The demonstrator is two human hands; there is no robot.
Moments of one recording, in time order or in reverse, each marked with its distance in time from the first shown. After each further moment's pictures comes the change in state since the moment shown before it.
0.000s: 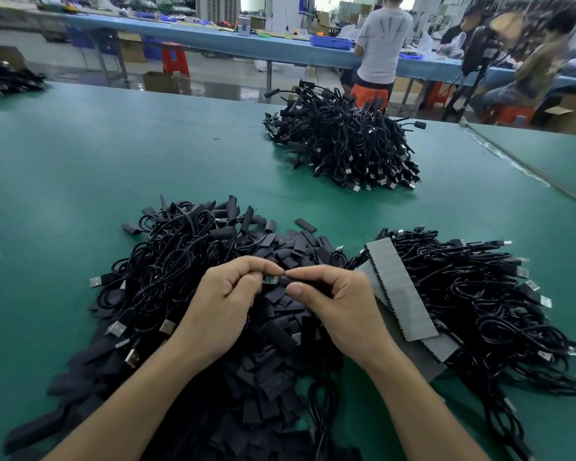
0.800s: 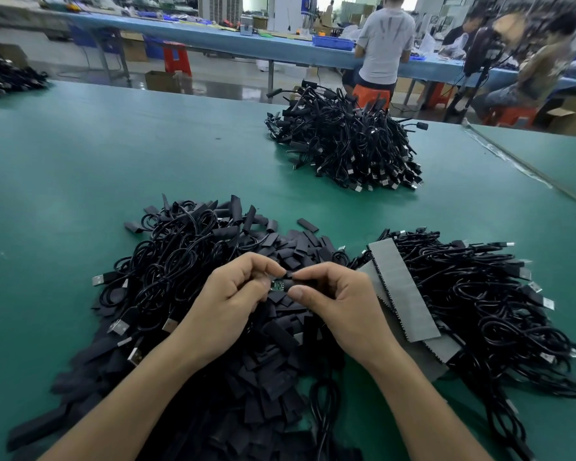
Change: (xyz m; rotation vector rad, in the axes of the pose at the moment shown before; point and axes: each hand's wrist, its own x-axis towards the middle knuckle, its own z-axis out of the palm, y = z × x) left_hand -0.002 0.004 -0.003 -0.033 -0.090 -0.007; right_hand -0.001 -0.003 -0.002 -0.024 0.006 0.026
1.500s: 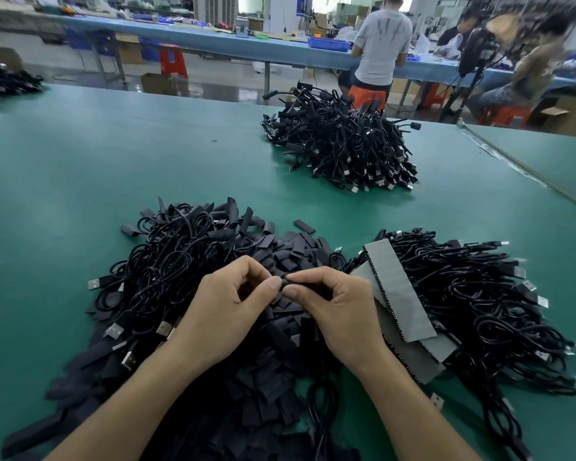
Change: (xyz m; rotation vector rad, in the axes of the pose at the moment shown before) left_hand -0.001 0.002 0.000 0.217 0.061 0.043; right_hand -0.003 0.003 0.009 -0.019 0.085 -0.141
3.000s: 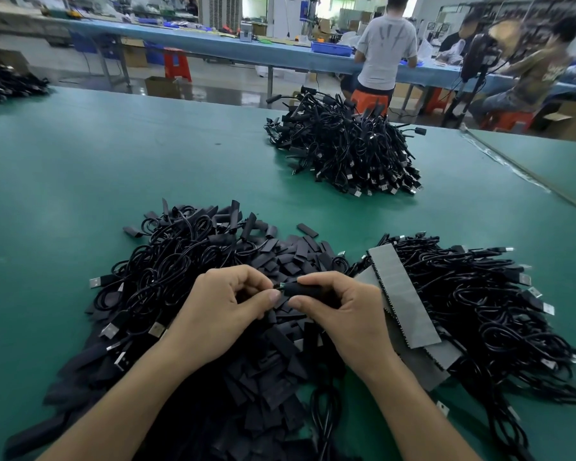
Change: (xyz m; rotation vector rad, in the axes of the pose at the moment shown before) left_hand 0.005 -0.010 -0.011 0.031 -0.036 -0.007; right_hand 0.000 0.013 -0.007 -0.071 0.025 0.003
